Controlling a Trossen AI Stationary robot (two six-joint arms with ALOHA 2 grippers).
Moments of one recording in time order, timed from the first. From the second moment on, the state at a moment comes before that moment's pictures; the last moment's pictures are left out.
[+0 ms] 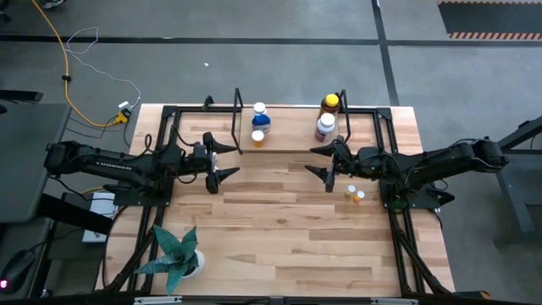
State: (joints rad) left arm 0.14 0.85 0.33 0.54 -0.16 -0.03; right arm 0.03 1.00 0.49 0.36 0.29 0.13
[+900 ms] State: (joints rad) left arm 0.14 0.85 0.33 0.54 -0.16 -0.04; right arm 0.22 0.99 0.74 -0.88 0.35 0.92
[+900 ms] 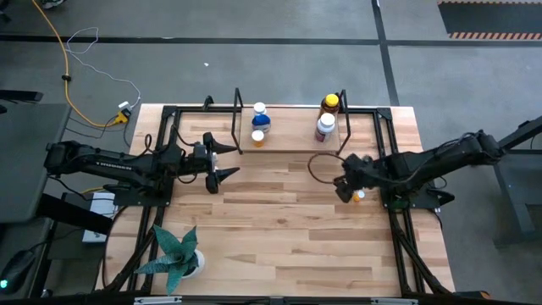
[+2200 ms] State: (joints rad) left arm 0.14 0.85 0.33 0.52 -0.16 -0.06; right arm 0.27 1.16 0.58 -0.84 0.31 1.08
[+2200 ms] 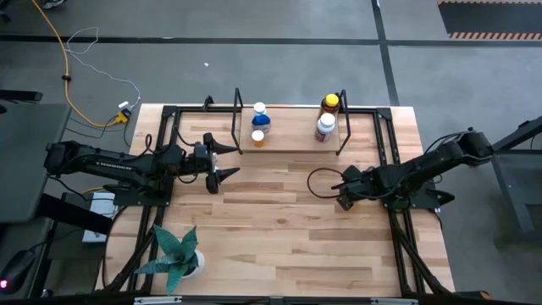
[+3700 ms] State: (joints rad) left arm 0.14 0.85 0.33 0.52 -0.16 -0.08; right arm 0.09 1.39 1.10 -0.62 0.48 0.41
